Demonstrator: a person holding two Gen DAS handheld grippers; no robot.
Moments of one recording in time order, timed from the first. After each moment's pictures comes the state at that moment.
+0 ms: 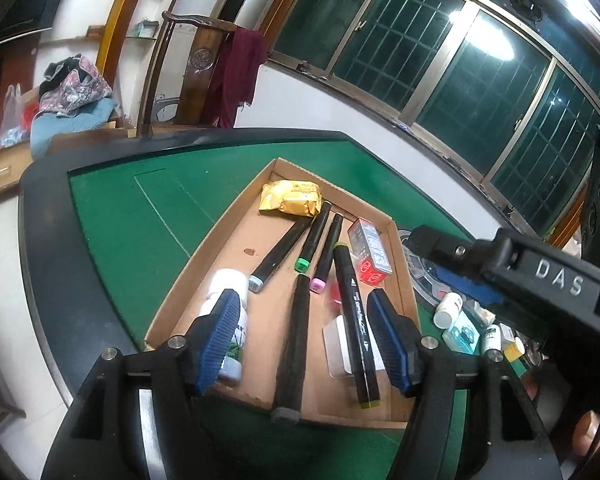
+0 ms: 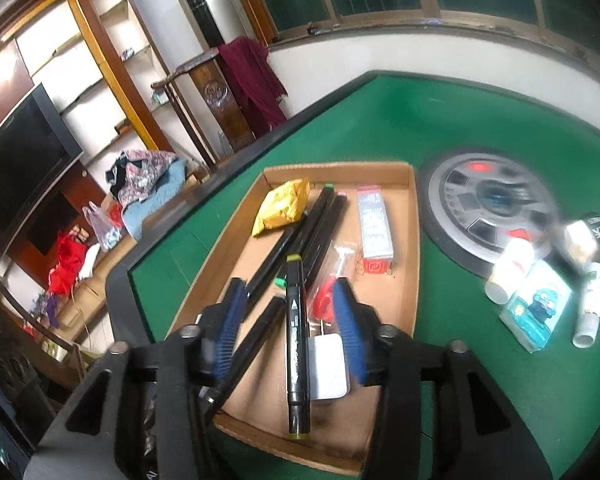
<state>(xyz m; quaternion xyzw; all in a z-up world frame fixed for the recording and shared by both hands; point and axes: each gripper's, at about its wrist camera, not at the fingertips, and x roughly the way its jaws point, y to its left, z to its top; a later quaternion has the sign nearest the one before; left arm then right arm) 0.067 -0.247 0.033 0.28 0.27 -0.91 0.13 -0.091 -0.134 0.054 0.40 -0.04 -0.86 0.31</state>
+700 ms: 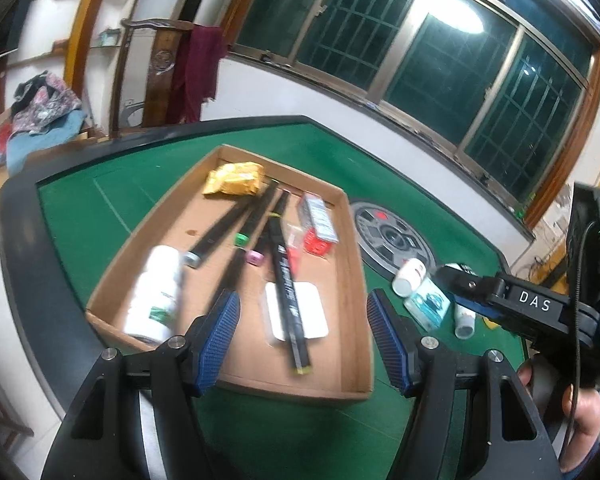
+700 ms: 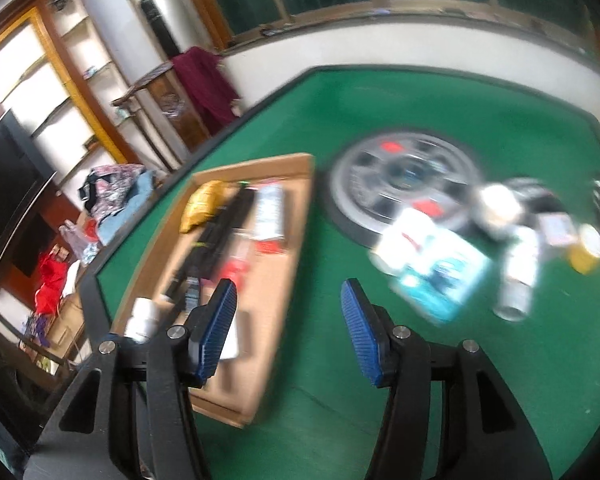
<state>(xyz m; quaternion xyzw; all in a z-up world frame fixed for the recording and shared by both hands) 0.058 -0.193 0.045 0.30 0.23 -0.92 0.08 -0.109 -0.026 0.040 0.43 -0.07 -0.87 0.24</state>
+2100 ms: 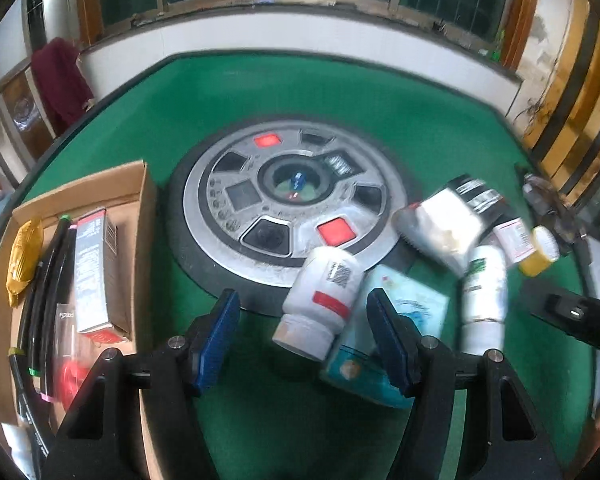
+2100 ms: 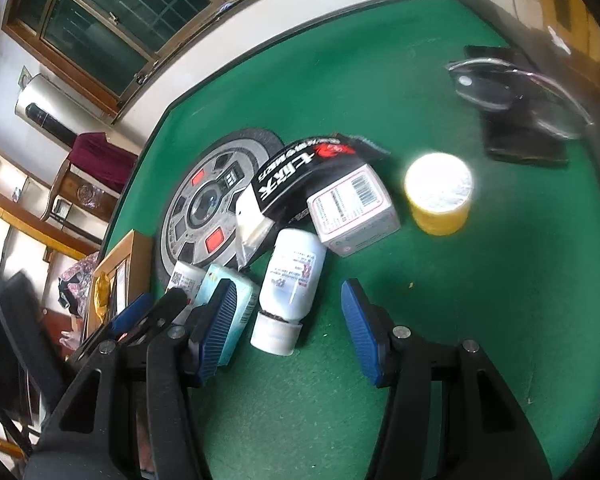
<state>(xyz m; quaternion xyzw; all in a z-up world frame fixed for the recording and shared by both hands) -0.146 -0.059 0.010 0.47 0.02 -0.88 -0.02 -0.165 0.132 -0.001 0.49 -0.24 -0.83 0.12</state>
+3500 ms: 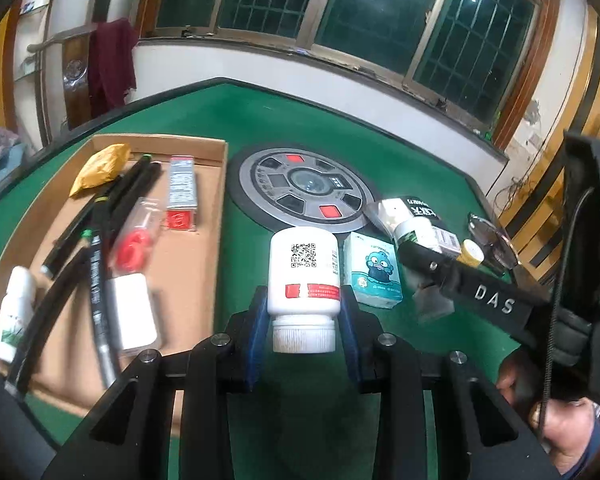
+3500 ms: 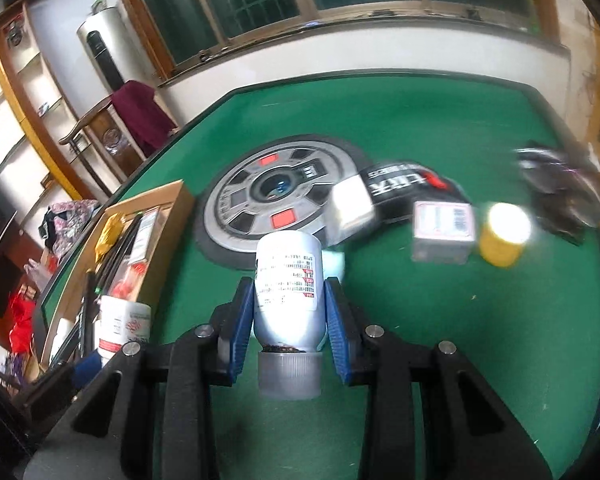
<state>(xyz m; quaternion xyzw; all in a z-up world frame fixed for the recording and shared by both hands) -0.007 -0.088 0.048 0.37 0.15 -0.92 -0.01 -0.127 0.051 0.017 0.41 -0.08 -0.89 0.18</state>
